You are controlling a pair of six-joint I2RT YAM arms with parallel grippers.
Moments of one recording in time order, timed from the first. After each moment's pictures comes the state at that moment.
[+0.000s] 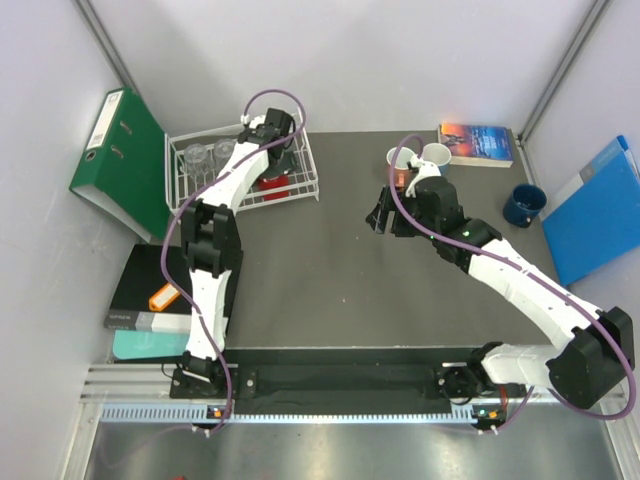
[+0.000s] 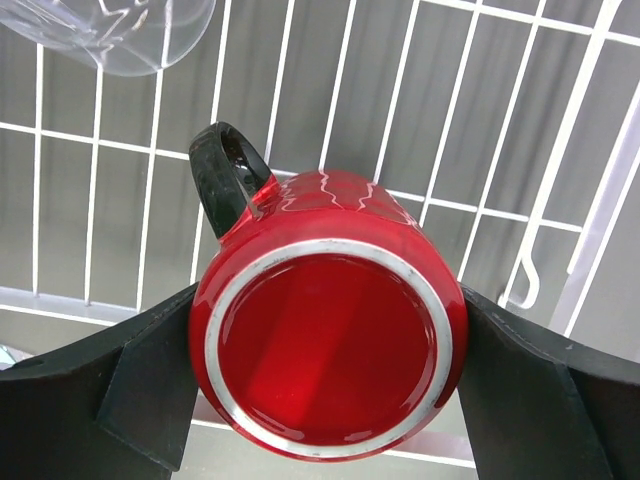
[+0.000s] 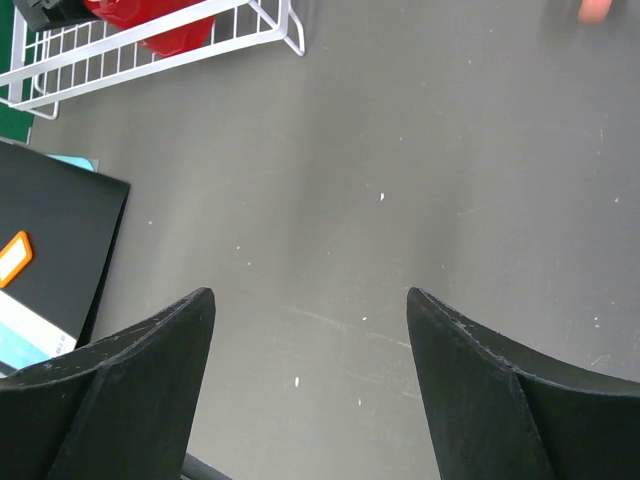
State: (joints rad) left arm -0.30 2.28 2.17 -0.92 -0.39 -0.64; right arm 0.58 1.22 1.02 -0.32 0.04 0.52
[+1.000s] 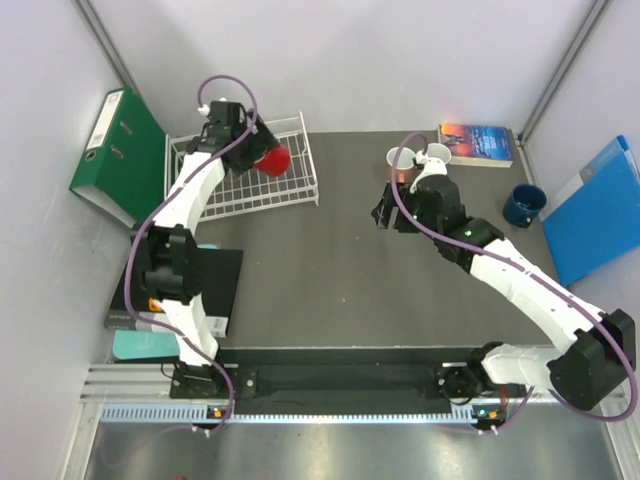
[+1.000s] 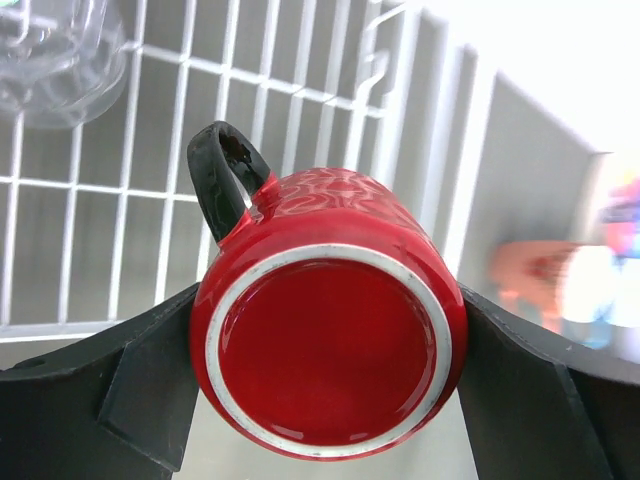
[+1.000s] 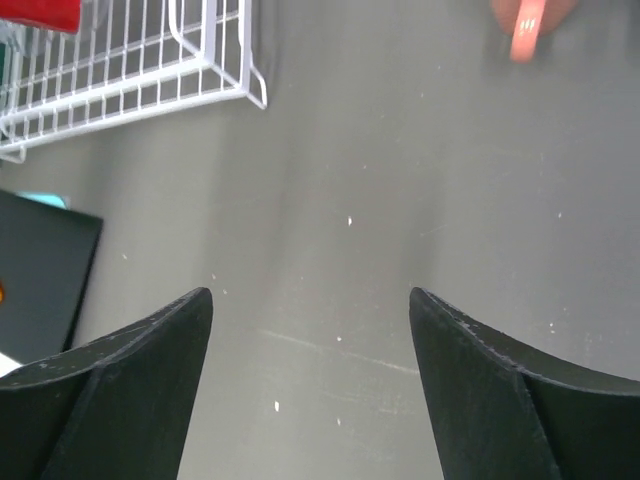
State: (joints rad) left arm -0.15 1.92 1.81 -0.57 0.02 -0.72; right arm 0.58 1.22 1.04 -0.33 0.13 0.50
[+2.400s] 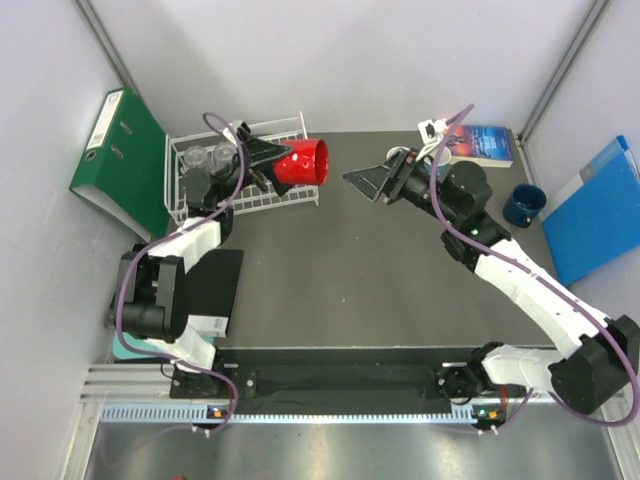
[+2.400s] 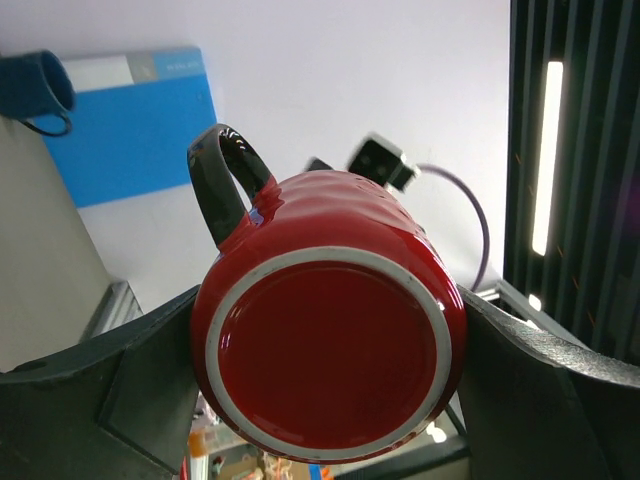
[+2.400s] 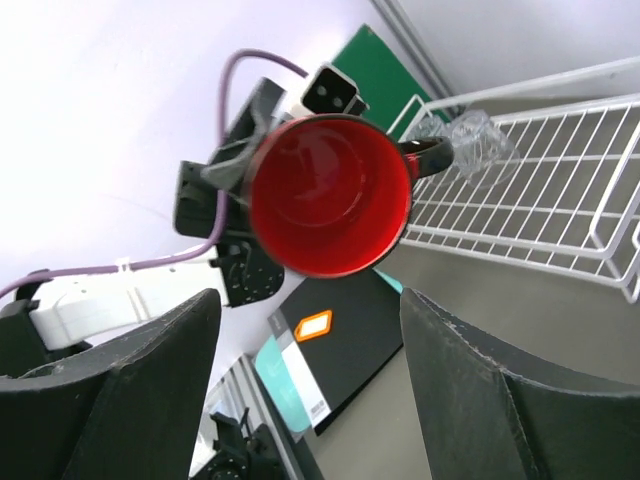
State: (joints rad) left arm -0.12 1.61 0.98 1.21 0.99 -1.98; right arm 0.55 1.17 1.06 0.28 -0.37 0.75
